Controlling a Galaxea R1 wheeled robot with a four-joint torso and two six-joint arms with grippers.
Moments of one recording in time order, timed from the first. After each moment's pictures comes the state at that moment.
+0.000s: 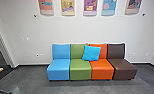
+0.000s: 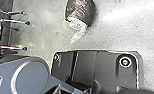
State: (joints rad) left arm 1.30 2.58 -2.17 -0.21 0.12 -0.12; right arm -1.42 2.16 -1.52 0.01 0.01 0.02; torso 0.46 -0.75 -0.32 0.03
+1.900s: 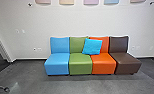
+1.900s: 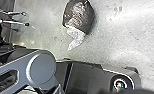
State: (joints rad) left arm 1.18 2.54 -2.15 -0.31 0.19 -0.12; right arm -1.27 1.98 -1.32 0.02 -0.07 0.02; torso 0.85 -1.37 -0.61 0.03
